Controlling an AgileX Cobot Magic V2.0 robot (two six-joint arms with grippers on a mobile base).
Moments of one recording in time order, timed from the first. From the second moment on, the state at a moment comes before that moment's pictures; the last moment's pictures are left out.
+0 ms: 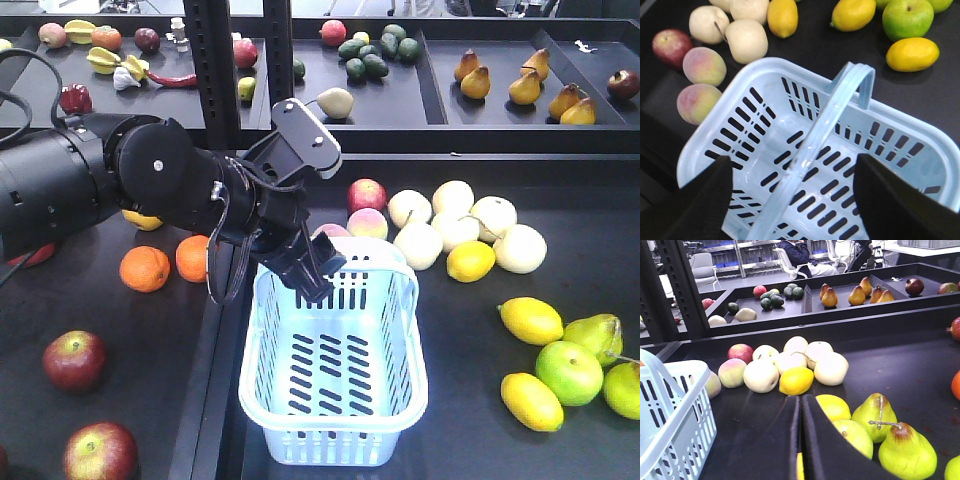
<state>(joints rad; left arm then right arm) -0.59 1.69 -1.42 -0.31 0.65 0.64 0.01 -0.01 0.03 -0.31 0.20 0.38</state>
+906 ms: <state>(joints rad) -0.59 1.84 -1.42 -0.26 0.57 0.65 0.01 -0.01 0.03 -0.31 0.20 0.38</state>
